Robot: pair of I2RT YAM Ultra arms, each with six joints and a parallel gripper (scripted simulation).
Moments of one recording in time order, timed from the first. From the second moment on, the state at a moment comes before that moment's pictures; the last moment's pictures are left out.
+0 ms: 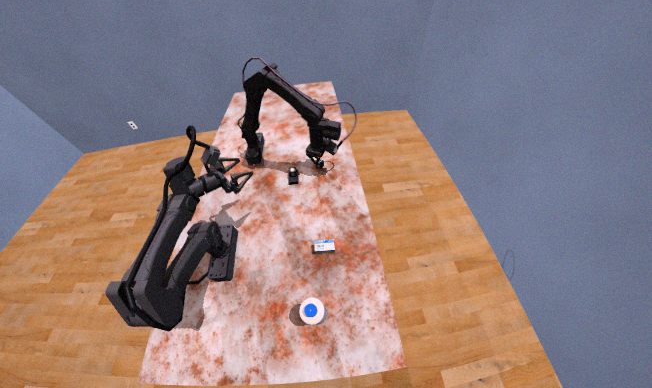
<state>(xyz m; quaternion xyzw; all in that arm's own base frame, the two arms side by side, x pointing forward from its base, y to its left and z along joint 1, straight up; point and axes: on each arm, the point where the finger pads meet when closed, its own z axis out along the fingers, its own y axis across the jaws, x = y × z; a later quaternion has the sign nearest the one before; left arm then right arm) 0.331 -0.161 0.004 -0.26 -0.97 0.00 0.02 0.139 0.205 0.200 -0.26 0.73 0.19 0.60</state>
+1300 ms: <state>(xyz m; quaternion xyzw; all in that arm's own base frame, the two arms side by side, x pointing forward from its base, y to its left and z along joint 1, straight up) 0.344 -0.167 -0.019 -0.25 -0.97 0.00 0.00 0.139 0.205 0.200 -0.26 0.73 0.19 0.60</state>
